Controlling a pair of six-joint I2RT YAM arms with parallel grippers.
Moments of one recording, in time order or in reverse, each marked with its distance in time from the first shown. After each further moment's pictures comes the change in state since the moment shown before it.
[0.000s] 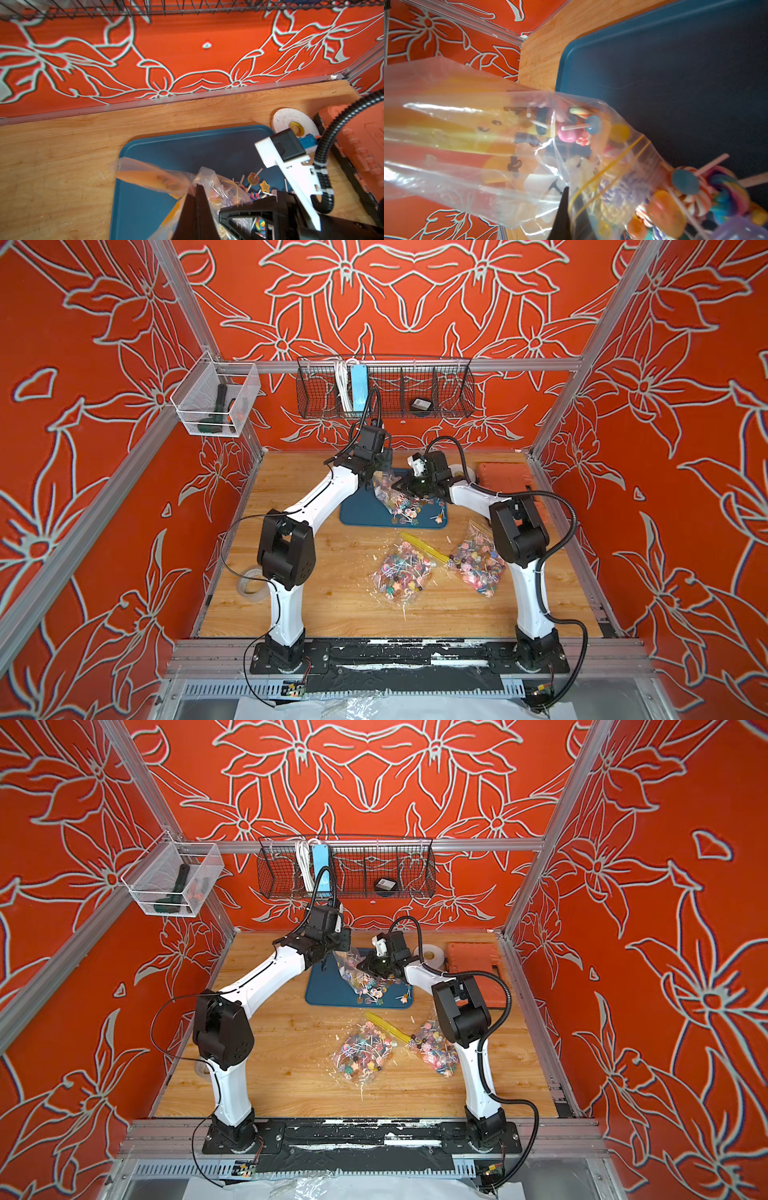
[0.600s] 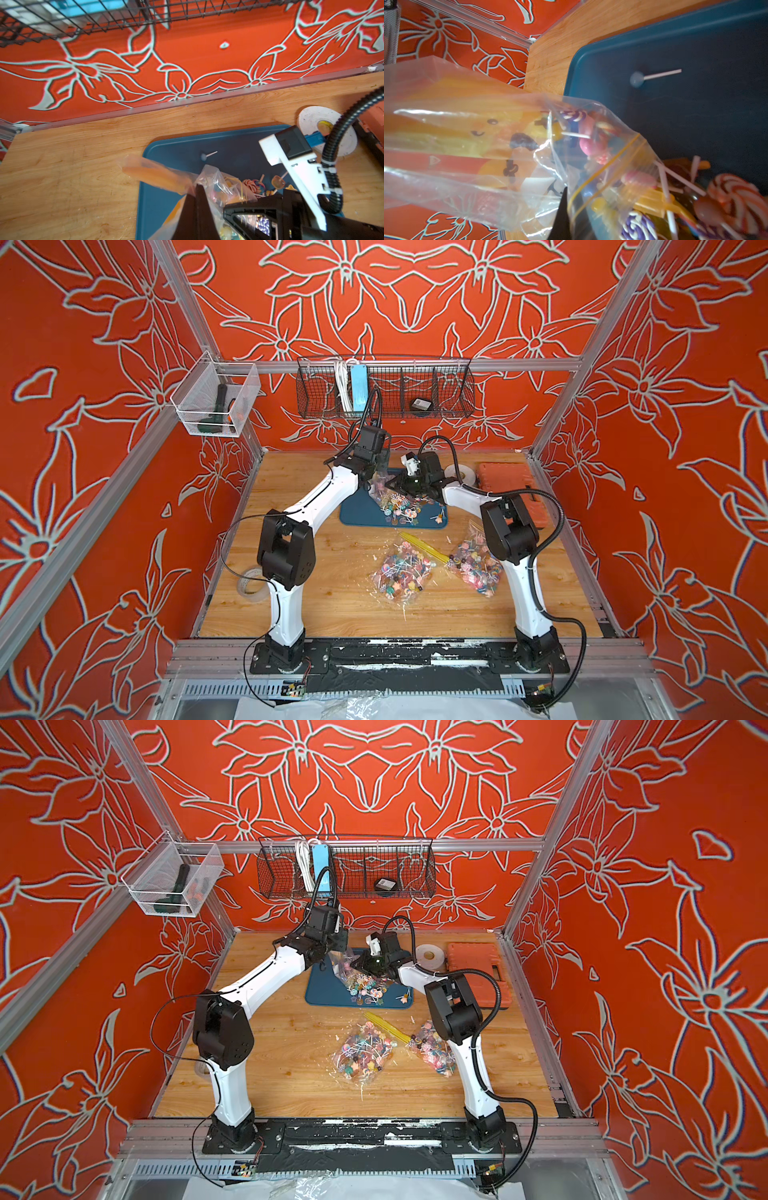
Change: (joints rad) left arm 0.000 0.000 0.000 -0.009 -0.101 0.068; right arm 0.031 0.081 0.068 0.079 -0.003 0.032
